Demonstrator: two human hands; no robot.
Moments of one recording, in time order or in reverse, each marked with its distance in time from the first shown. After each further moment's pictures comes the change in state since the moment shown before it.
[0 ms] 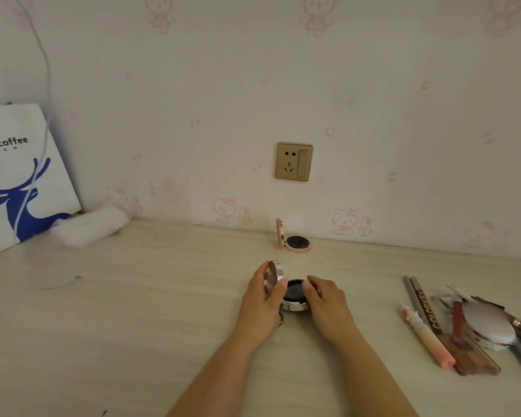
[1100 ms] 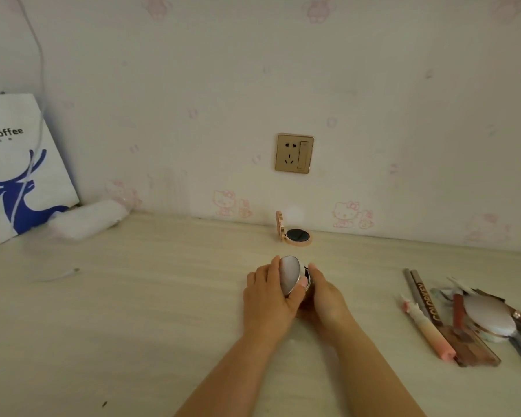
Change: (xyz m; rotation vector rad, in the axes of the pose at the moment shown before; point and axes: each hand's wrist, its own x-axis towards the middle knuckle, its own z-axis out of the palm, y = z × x) left_hand -0.010 0.011 0.018 0.576 0.126 0.140; right_hand -0.005 -0.021 0.004 0.860 -0.165 0.389
